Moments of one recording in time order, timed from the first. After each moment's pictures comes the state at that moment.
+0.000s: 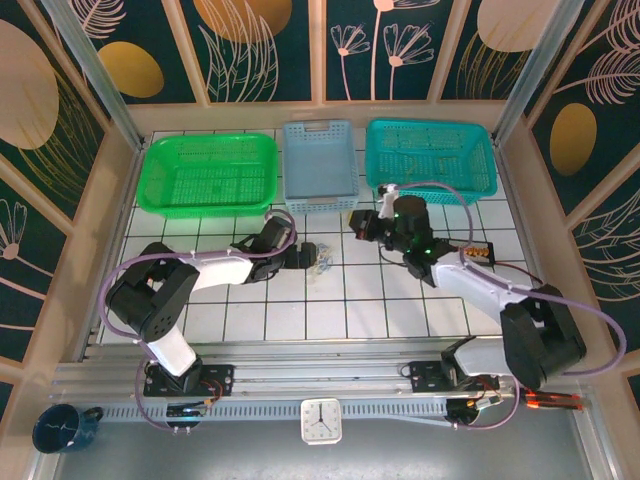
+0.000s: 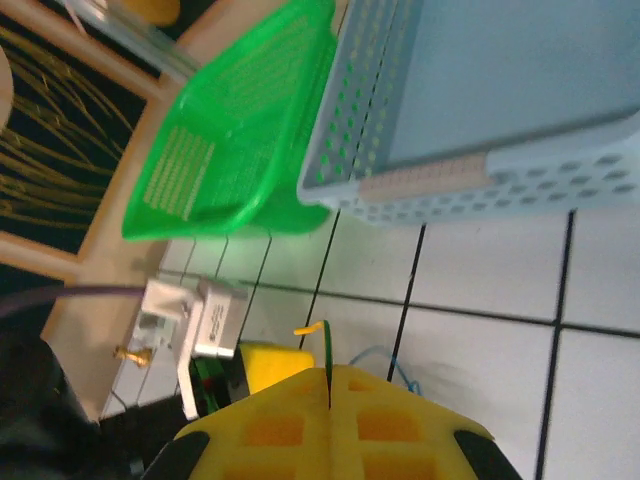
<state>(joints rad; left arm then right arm) -0.66 1.69 0.77 0.03 -0.08 -0.58 0.50 1.29 0.68 0.24 -0.30 0.70</state>
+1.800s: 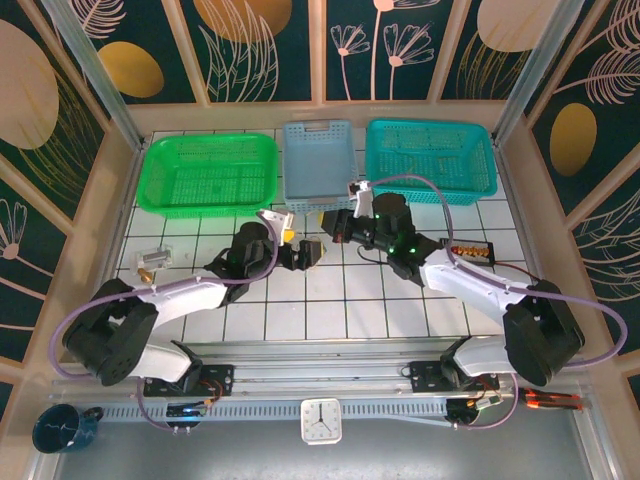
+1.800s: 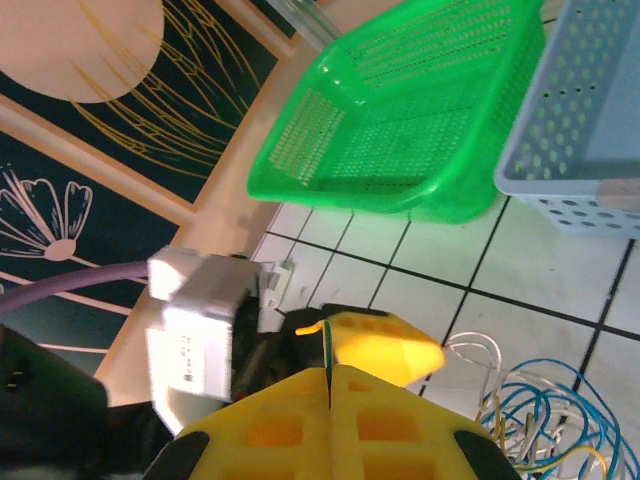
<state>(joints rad) -0.66 1.42 0.56 0.45 0.18 -0.42 0.70 1.33 0.80 0.27 -0.34 0.71</state>
